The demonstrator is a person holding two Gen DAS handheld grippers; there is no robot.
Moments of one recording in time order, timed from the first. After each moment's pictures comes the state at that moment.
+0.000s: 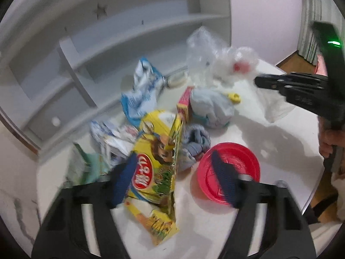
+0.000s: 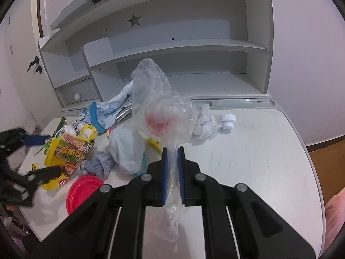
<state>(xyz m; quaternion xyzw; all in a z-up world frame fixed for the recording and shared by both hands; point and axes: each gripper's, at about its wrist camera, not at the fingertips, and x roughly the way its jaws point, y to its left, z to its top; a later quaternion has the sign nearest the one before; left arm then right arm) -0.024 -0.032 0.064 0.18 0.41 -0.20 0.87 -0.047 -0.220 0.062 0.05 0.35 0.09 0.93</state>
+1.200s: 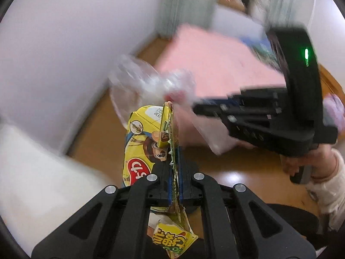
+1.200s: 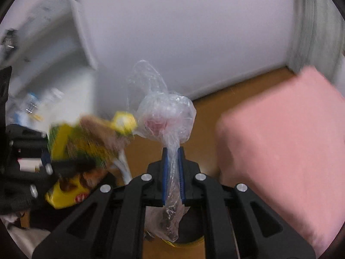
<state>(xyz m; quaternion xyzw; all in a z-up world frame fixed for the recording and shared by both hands) -0.204 -0.451 0.020 0.24 0.39 -0.61 0.65 -0.339 -0.537 0.026 0.15 0.41 -0.21 0.87</state>
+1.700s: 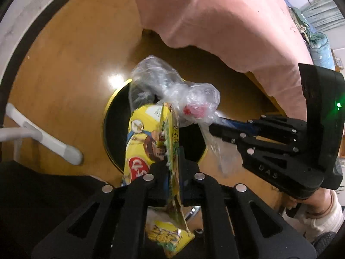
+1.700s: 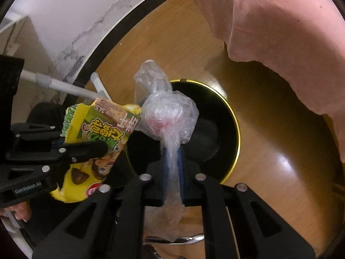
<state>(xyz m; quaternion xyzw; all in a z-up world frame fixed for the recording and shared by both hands) -0.196 -0.522 -0.254 0.28 0.64 -0.49 0.52 -0.378 -0.575 -0.271 0.36 0.57 -0.17 0.72</state>
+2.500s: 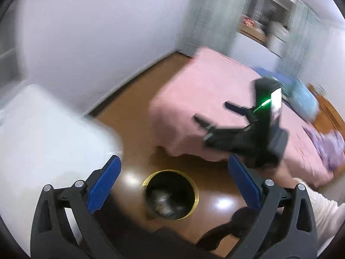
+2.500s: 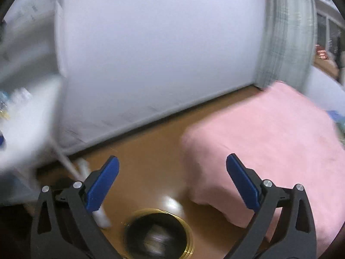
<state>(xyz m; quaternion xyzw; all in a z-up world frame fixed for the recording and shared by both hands) -0.185 -0.352 0.057 0.12 0.37 -0.55 0.74 -0.351 -0.514 0.013 0.09 0.29 -0.29 0.91</state>
